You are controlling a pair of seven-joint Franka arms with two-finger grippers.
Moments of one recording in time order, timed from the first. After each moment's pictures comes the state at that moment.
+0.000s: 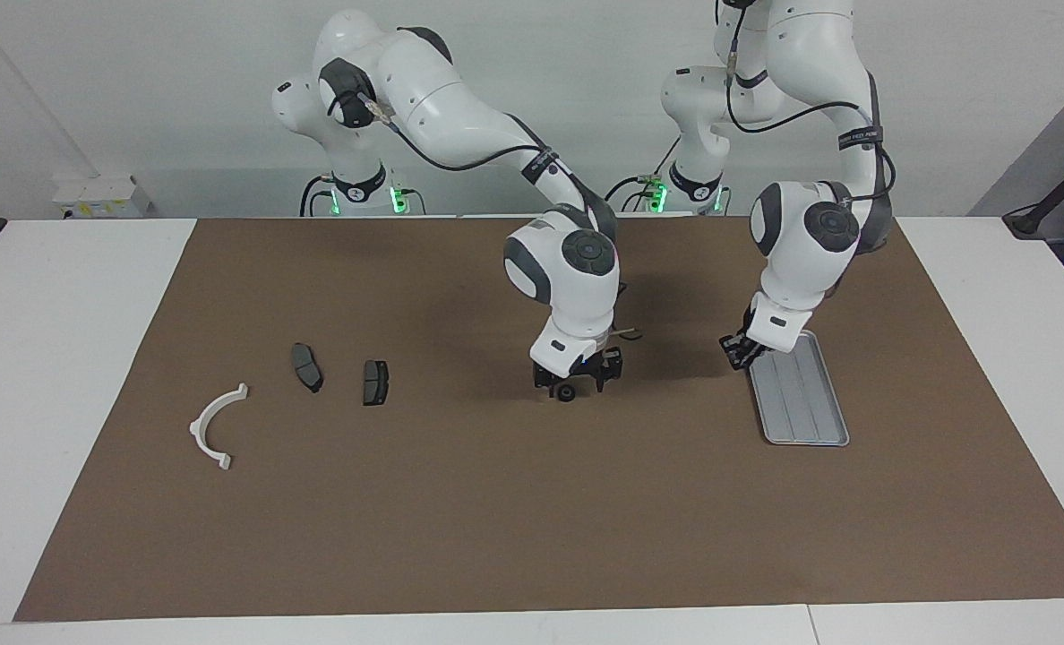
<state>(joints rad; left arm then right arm) -0.17 0.16 -0.01 -2.09 0.00 2.24 -0.38 0.63 0.76 0.03 -1.28 -0.05 2.10 0.60</state>
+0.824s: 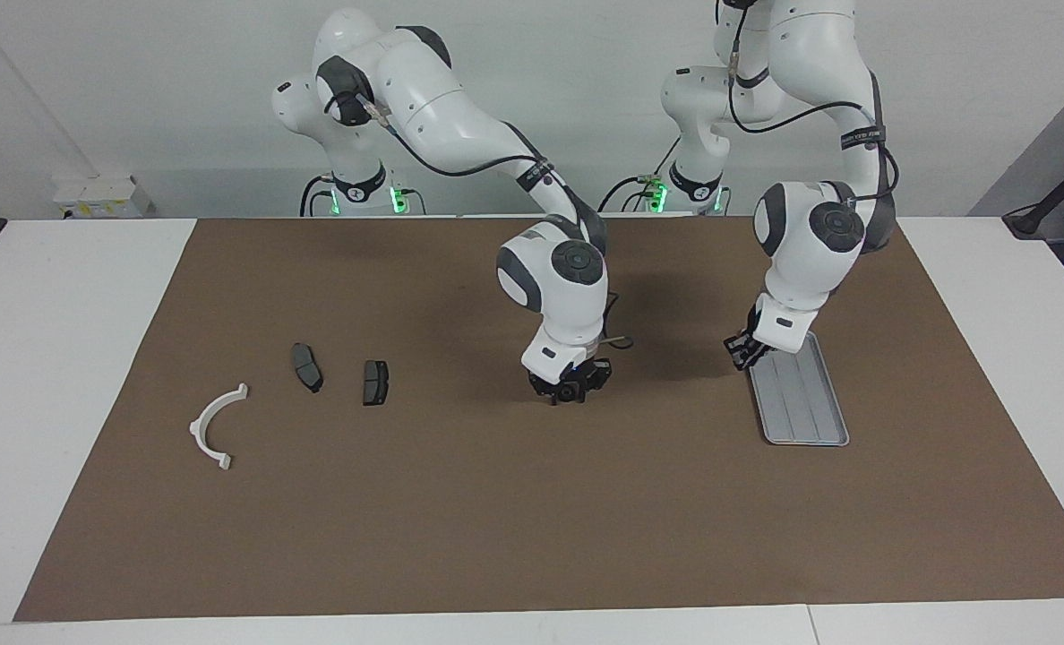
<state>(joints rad) -0.16 0.16 0.01 -2.09 -0.01 2.24 -0.39 0.62 0.75 0.02 -1.34 -0.05 2.16 0.60</state>
